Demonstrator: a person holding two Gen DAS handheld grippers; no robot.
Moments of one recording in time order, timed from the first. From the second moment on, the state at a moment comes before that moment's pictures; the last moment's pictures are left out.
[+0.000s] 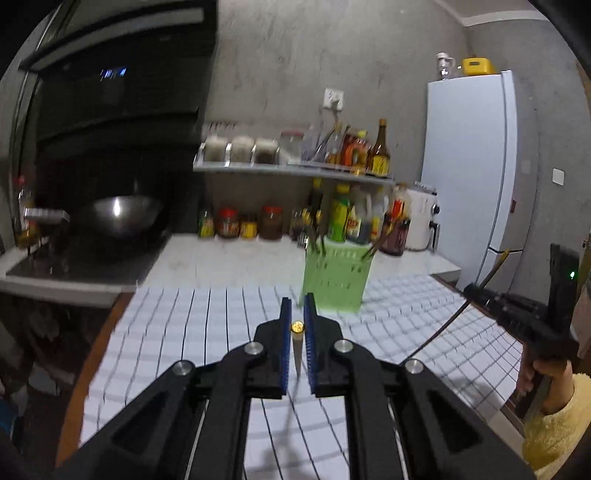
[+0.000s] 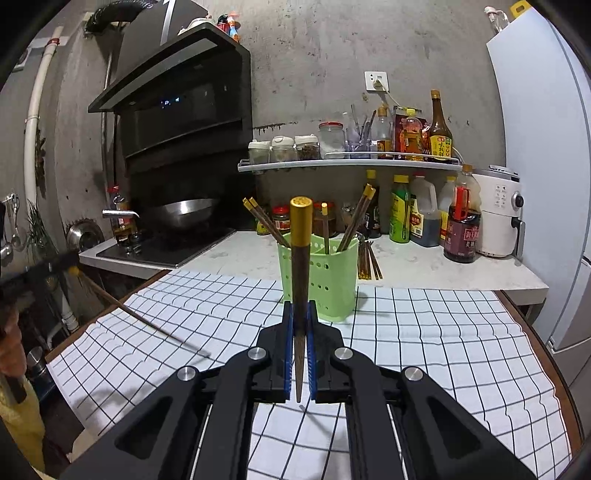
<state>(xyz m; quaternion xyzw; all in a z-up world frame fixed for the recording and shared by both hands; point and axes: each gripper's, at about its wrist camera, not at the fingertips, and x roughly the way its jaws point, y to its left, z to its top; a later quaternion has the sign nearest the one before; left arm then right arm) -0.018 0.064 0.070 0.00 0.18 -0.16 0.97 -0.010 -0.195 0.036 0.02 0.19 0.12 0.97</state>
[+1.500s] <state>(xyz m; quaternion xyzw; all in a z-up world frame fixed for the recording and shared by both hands) 0.124 -0.047 0.194 0.01 0.11 -0.21 0.97 0.081 -0.214 0.152 0.04 0.13 0.15 0.98</state>
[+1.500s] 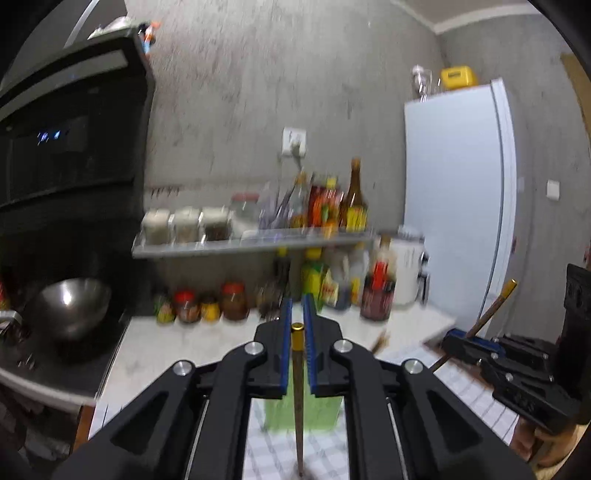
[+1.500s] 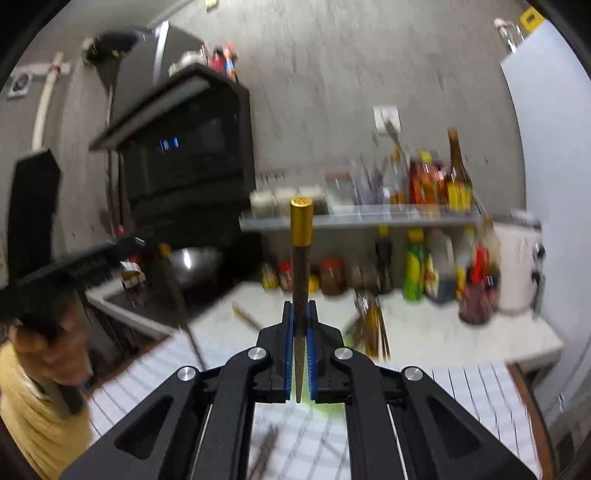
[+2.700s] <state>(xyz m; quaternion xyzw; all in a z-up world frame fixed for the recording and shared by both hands) 0.149 -0.029 0.129 0.04 0.15 -0.10 0.98 0.085 -0.244 0.121 0.02 0.16 0.08 0.98</state>
